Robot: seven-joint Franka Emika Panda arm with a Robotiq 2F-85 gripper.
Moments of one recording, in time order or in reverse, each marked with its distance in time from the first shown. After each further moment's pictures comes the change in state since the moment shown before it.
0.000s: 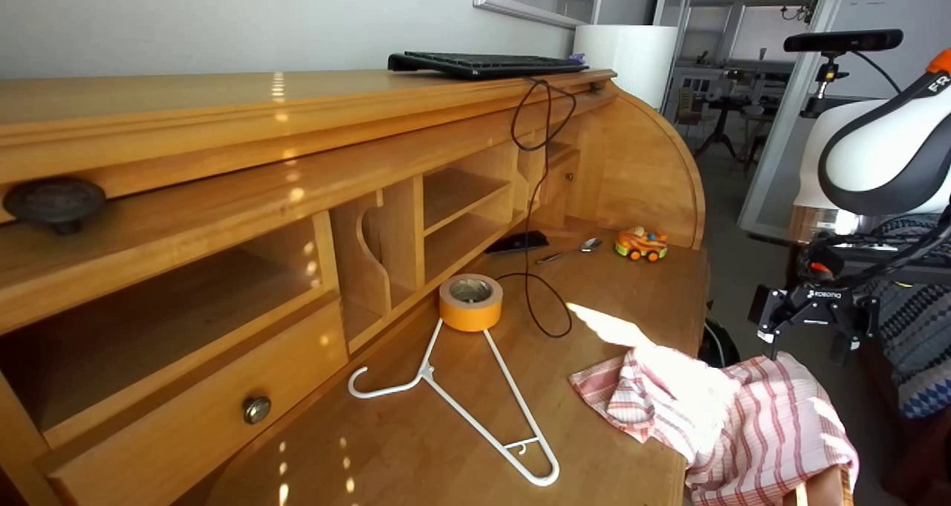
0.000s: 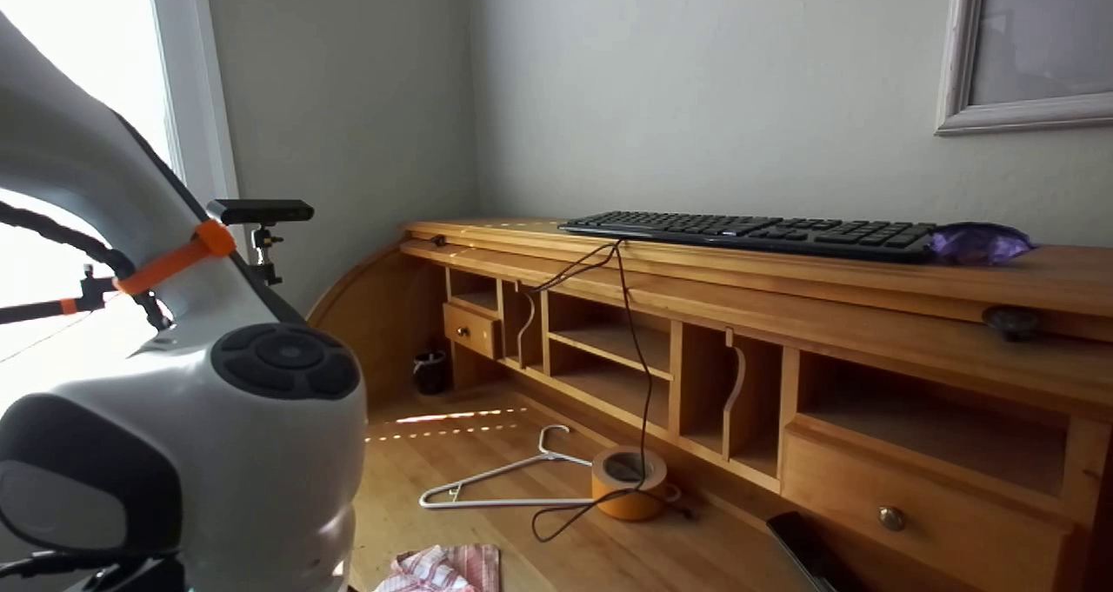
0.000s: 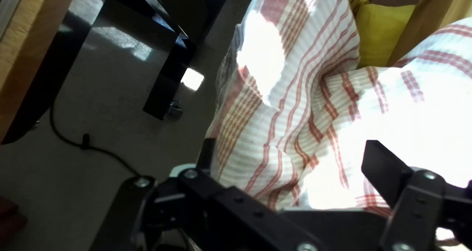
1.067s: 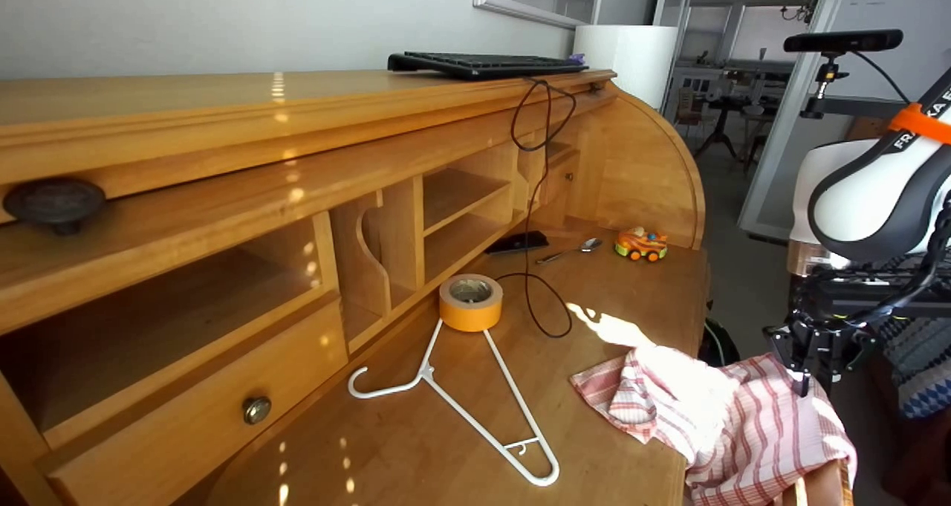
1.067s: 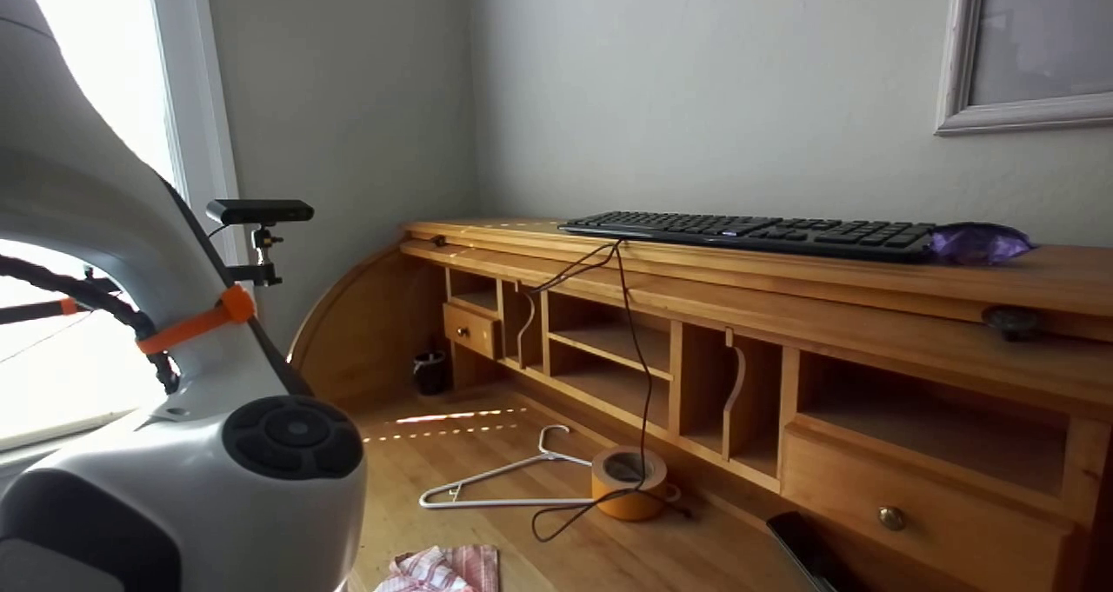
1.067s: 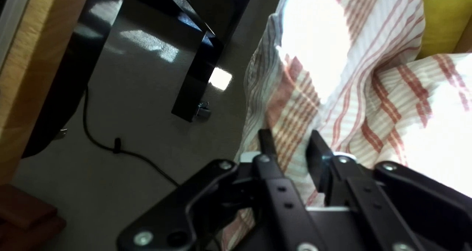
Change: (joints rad) arm 0.012 0.136 -0.023 0.002 -0.033 0.091 0.058
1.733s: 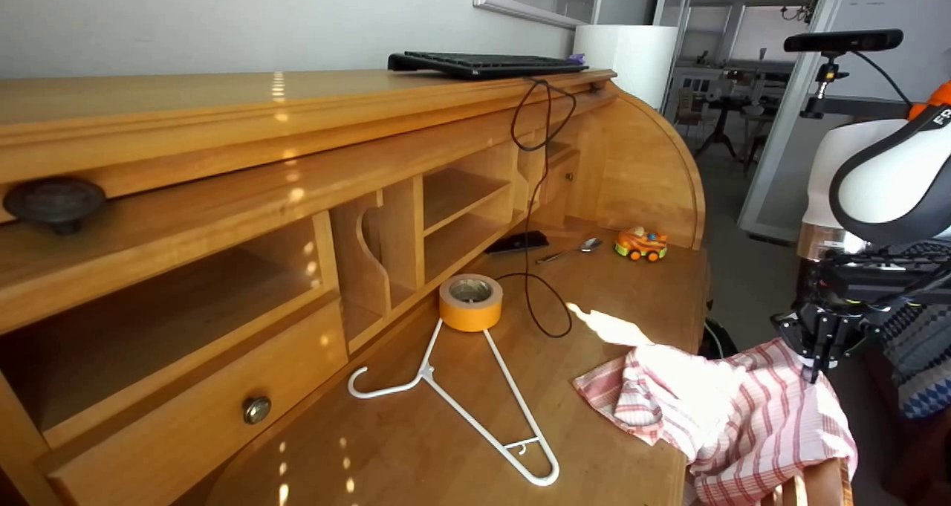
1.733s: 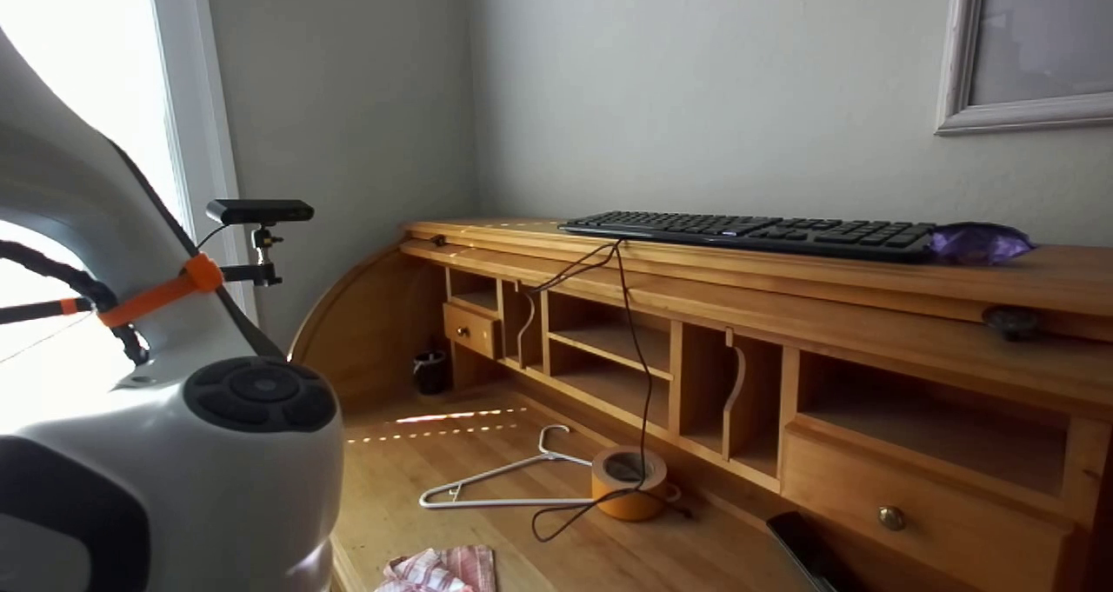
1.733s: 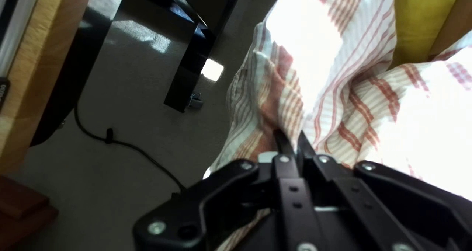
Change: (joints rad) arm 0.002 -0.101 -0.013 -0.043 -0.036 -0.001 0.011
